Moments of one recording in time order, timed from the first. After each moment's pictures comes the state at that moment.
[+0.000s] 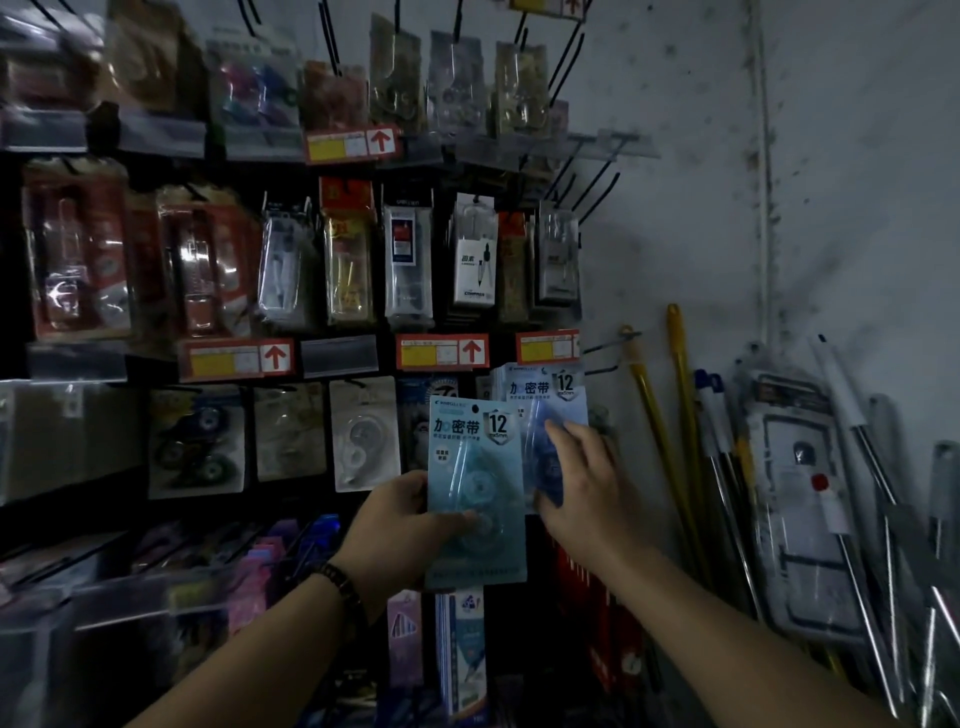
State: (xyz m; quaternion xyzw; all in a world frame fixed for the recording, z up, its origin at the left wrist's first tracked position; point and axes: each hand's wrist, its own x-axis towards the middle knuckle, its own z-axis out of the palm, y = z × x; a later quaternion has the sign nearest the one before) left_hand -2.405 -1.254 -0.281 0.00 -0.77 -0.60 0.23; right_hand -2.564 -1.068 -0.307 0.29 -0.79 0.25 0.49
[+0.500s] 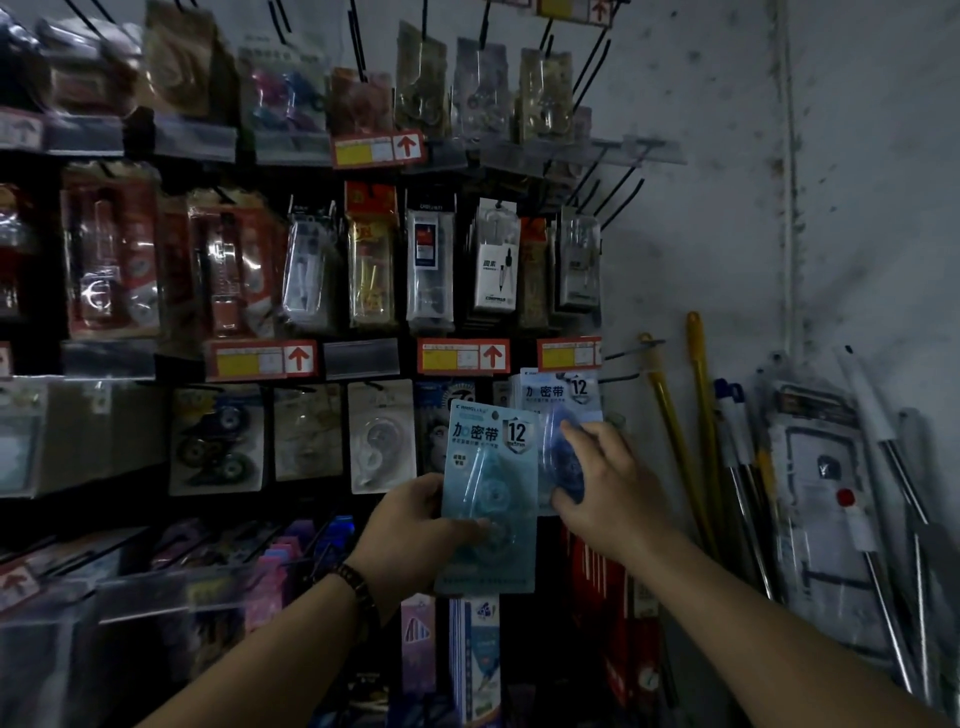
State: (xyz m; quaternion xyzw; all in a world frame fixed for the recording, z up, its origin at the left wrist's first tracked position) left_hand -2.407 -1.264 -0.280 0.00 -0.78 -0.58 0.23; right_hand -2.571 -1.060 -0.286 0.30 -0.83 0.20 0.44
